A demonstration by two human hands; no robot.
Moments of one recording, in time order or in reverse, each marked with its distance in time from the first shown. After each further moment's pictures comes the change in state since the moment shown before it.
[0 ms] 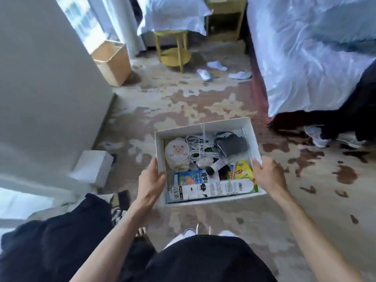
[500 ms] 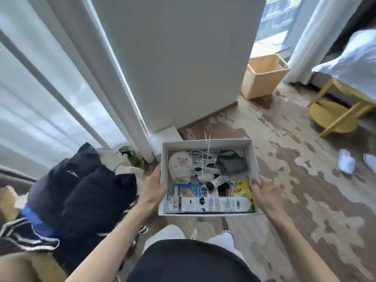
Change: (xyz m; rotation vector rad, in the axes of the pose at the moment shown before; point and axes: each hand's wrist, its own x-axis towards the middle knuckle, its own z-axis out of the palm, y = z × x) left_hand 0.146 -0.062 -0.079 -0.242 0.578 -0.590; right_hand 0.273 -0.300 0.196 -0.115 -0.623 -0.686
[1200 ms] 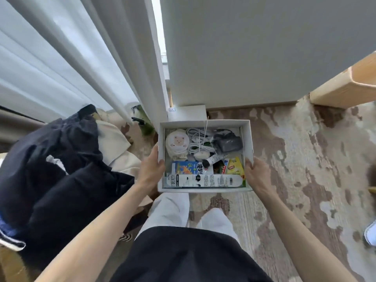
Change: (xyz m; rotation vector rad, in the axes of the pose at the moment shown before) left_hand 0.277 -0.116 -0.006 -0.067 0.192 -0.461; right_hand 0.334 -0.175 0.178 -0.229 -0.305 -0.169
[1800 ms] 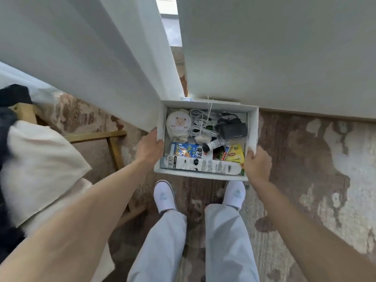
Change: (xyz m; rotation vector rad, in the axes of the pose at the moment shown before) left_hand 0.342 -0.139 0.163 0.139 0.049 -0.391; right_hand 0.337 -0.010 0.267 -0.046 -0.090 -0.042
